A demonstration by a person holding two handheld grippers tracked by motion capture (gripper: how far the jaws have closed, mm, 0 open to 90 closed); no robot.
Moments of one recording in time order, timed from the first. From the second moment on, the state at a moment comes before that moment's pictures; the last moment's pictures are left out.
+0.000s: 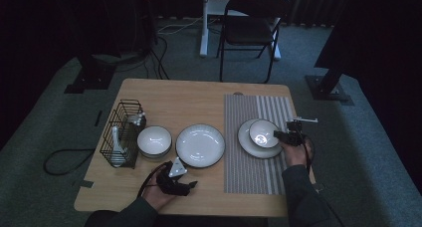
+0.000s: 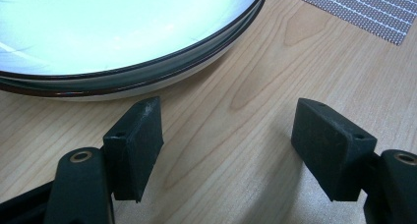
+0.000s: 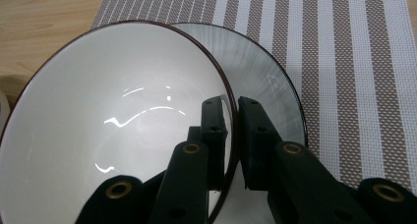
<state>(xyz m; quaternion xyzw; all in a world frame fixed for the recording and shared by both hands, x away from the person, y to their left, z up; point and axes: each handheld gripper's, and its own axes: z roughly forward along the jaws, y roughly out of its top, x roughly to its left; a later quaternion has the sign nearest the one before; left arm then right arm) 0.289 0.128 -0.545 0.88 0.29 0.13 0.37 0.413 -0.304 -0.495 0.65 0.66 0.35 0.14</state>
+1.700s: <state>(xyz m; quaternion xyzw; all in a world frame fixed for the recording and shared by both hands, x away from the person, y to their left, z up) 0.288 0.128 -0.545 0.88 0.29 0.13 0.37 0.400 -0.300 -0.461 0.61 0.66 0.40 0.19</state>
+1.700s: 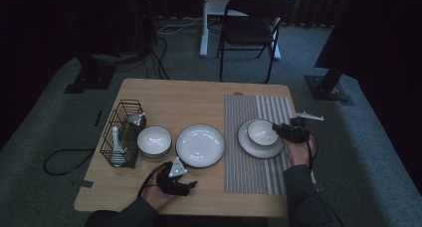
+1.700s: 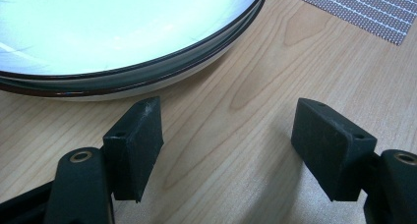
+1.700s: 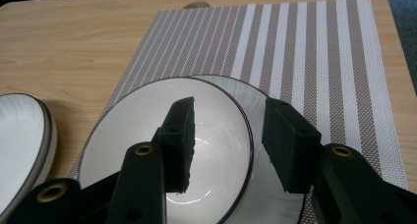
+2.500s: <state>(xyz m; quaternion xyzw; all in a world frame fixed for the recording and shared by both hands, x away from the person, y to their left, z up) 0.287 0.128 -0.544 0.88 0.29 0.13 0.36 0.378 -0.256 -0.454 0.53 0.71 0.42 0.19</state>
